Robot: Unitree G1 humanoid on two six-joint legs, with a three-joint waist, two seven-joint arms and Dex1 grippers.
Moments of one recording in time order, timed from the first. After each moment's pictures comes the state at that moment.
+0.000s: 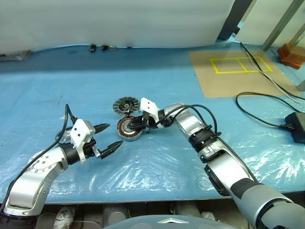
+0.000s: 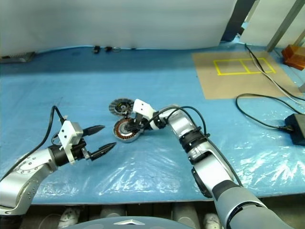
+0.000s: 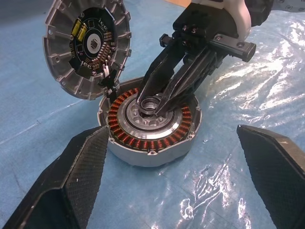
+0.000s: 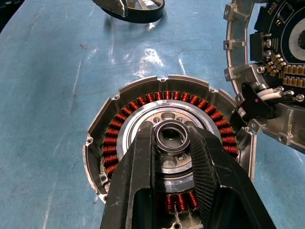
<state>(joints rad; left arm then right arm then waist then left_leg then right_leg) 0.14 0.64 0.15 -0.44 -0.48 0.39 -0.79 -0.85 -0.14 0.40 0.62 0.00 0.19 1.13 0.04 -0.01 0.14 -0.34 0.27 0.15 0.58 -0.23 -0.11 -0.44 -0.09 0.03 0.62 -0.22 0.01</state>
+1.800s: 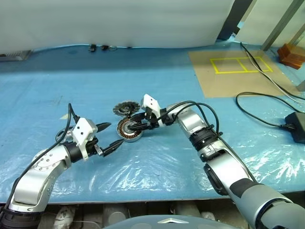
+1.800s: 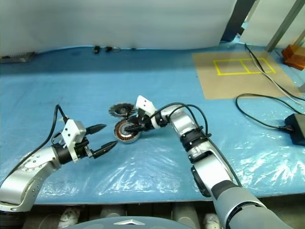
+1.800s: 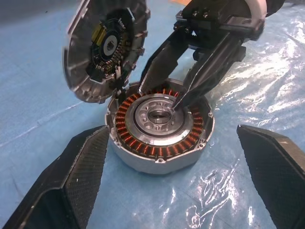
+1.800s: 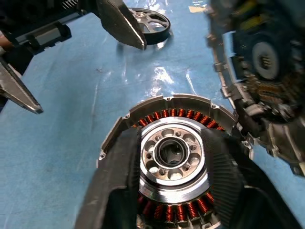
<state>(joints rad) 0.10 0.61 0.12 -0.41 -0.46 0.39 -0.78 -0.85 -0.13 0.33 0.61 0.05 0.29 1.21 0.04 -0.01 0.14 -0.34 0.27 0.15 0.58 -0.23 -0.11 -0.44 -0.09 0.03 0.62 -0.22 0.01</state>
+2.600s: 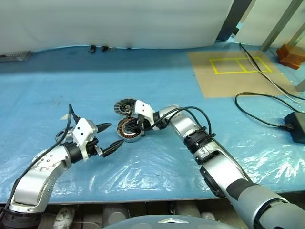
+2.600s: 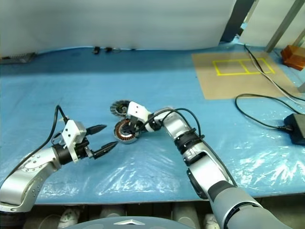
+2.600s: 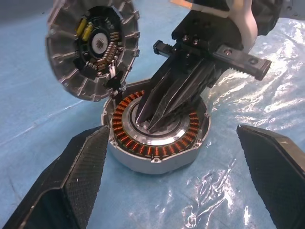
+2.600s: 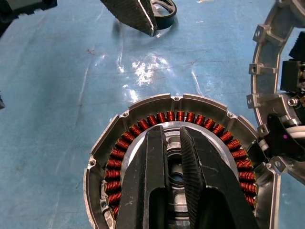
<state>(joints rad) 0.11 0.61 0.12 -0.41 -0.46 0.39 -0.78 -0.85 -0.08 0.41 0.70 -0.04 0.13 1.10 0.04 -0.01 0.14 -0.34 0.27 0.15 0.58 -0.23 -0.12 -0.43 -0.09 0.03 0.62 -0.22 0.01</state>
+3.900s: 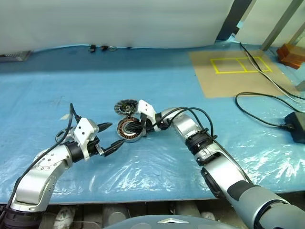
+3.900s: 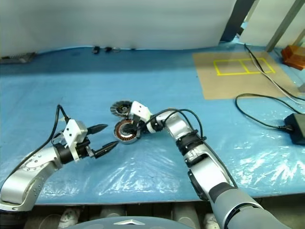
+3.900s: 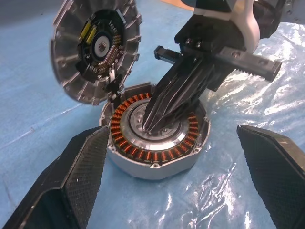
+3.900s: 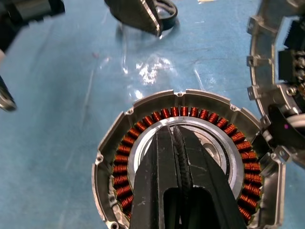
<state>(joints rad) 0.10 0.61 0.11 -0.41 -0.45 0.39 -0.78 -0.84 -0.10 0.42 0.67 -0.04 0.13 1.11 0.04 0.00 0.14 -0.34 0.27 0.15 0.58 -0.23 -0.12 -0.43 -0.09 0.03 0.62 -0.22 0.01</state>
